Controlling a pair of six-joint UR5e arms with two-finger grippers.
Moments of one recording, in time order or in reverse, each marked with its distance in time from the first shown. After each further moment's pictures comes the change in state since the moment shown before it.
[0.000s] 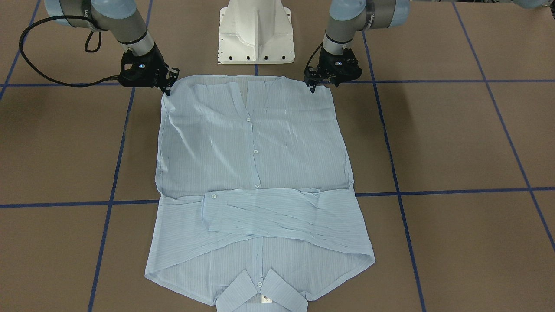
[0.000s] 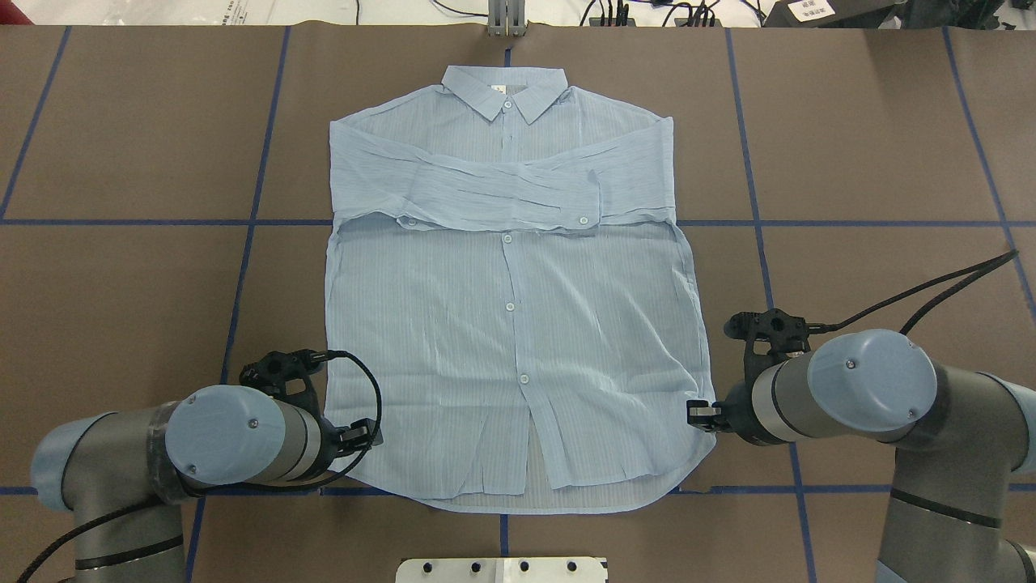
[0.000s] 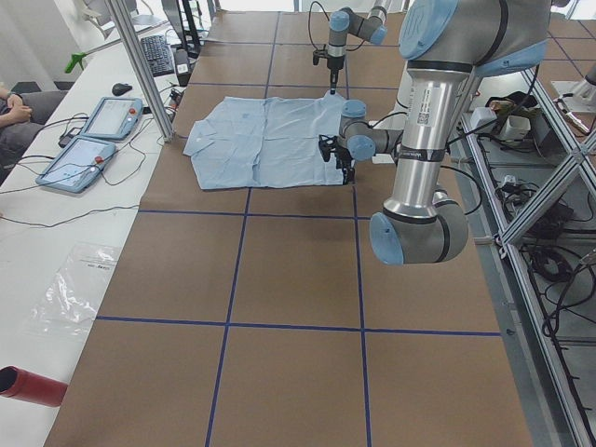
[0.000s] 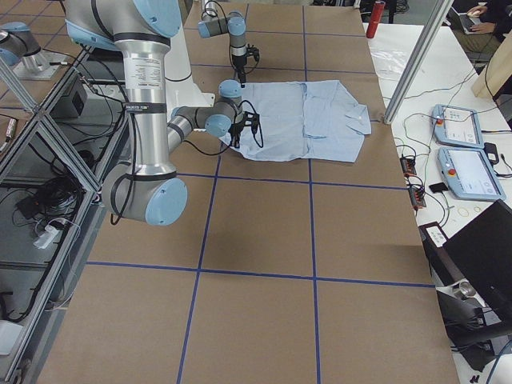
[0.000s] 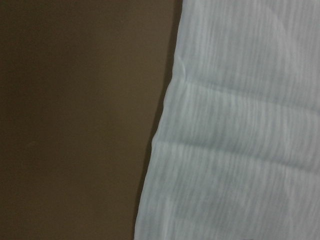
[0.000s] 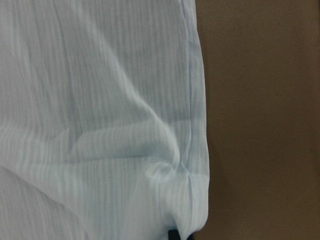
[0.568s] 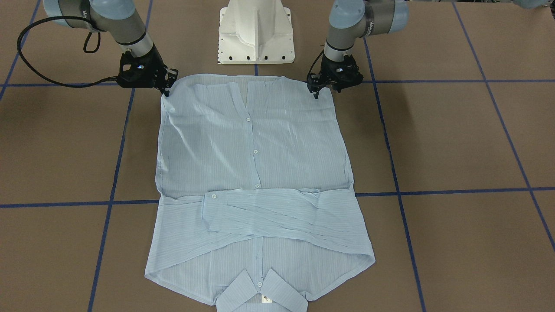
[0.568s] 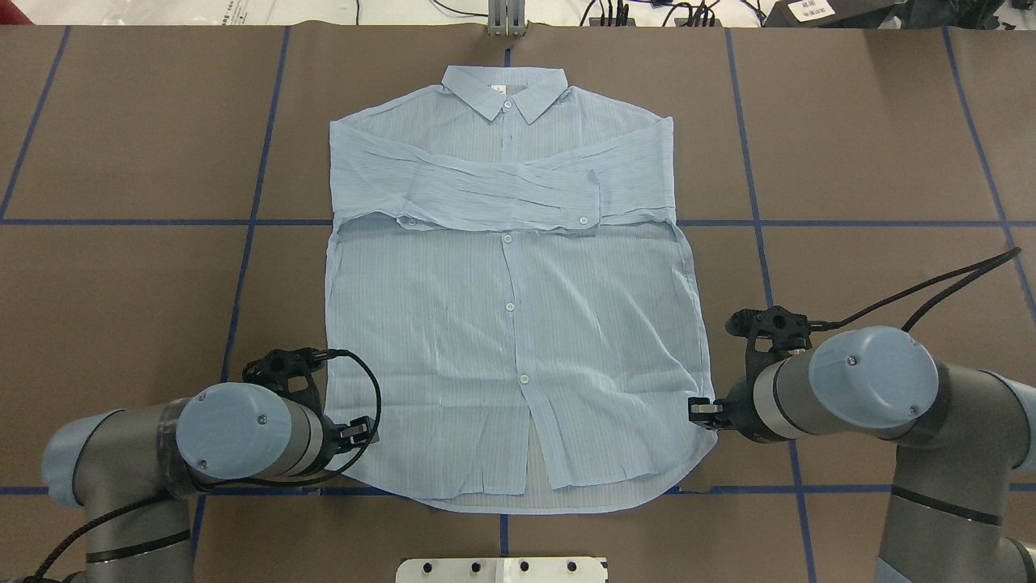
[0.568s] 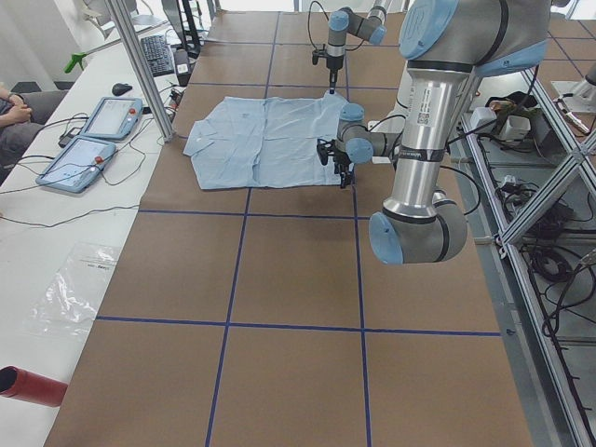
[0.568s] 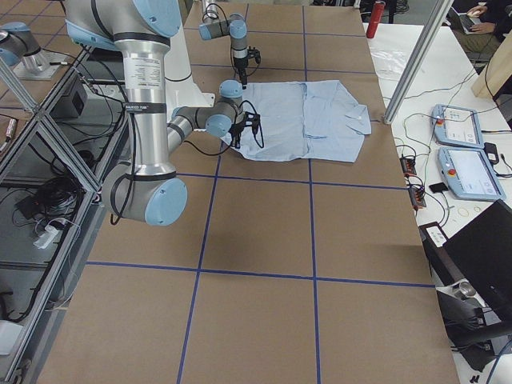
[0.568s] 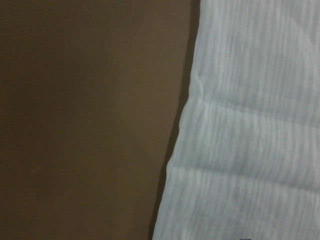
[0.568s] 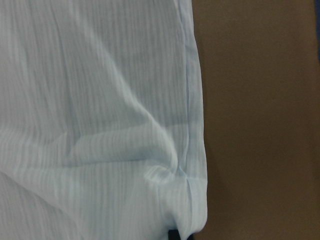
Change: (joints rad) left arm -0.003 -0.006 0.028 -0.002 0.003 0.016; right arm 0.006 0.000 -0.001 -0.001 0.001 0.000
